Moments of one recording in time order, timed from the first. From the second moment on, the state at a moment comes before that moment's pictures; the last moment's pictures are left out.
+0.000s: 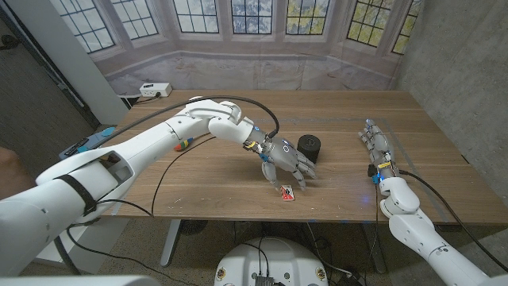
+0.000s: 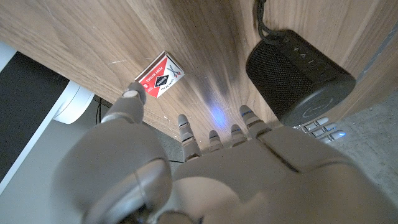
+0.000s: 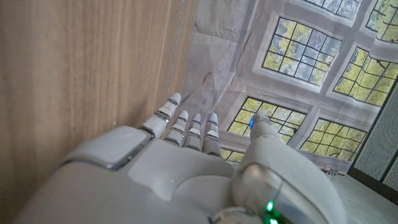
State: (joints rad) left arm 0.26 0.55 0.93 -1.49 0.88 -1.06 -0.46; left_hand 0.76 -0.03 0.50 -0.16 0.18 0.30 -0.22 0.25 0.19 -0.10 -0.07 0.22 0.19 -0.12 0.07 0.19 0.17 0.07 0.08 0.20 0.17; right arm -1.14 -0.53 -0.21 -1.38 0.65 0.50 -0.16; right_hand 0.44 0.16 0.30 -0.11 0.18 0.20 0.01 0.20 0.19 0.11 0.01 0.20 0.20 0.05 -0.02 0.21 0.21 0.26 -0.04 0.19 0.17
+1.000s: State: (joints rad) left arm 0.20 0.50 1.01 -1.38 0.88 -1.08 -0.46; left_hand 0.76 -0.03 0.49 -0.15 0.18 0.39 -0.21 0.25 0.19 -0.13 -0.04 0.20 0.19 -0.16 0.09 0.18 0.17 0.07 0.09 0.19 0.17; right arm -1.16 -0.50 -0.20 -1.38 0.64 0.52 -0.19; right_hand 0.45 0.16 0.30 -0.12 0.18 0.20 0.01 0.20 0.19 0.12 0.01 0.20 0.20 0.05 -0.02 0.21 0.21 0.26 -0.04 0.19 0.17
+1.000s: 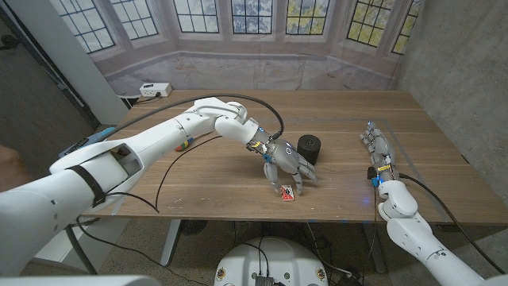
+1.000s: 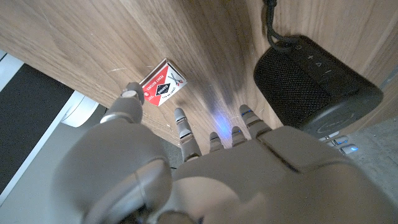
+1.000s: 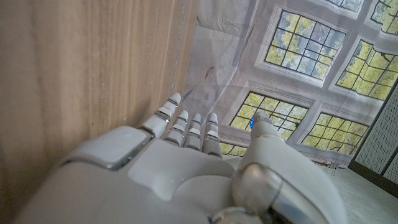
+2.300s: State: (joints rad) left arm 0.18 0.49 1.05 -1.39 0.95 -1.05 -0.38; left_hand 0.77 -0.02 0.47 -0.15 0.18 0.43 -0.19 0.23 0.19 -0.11 -0.04 0.21 0.19 -0.14 0.08 0.18 0.17 0.07 0.08 0.19 0.17; right arm -1.18 -0.49 -0.18 -1.37 0.66 0.55 -0.18; right_hand 0.45 0.16 0.30 -0.12 0.18 0.21 0.01 0.20 0.19 0.12 0.01 0.20 0.20 0.05 -0.02 0.21 0.21 0.27 -0.04 0.19 0.17
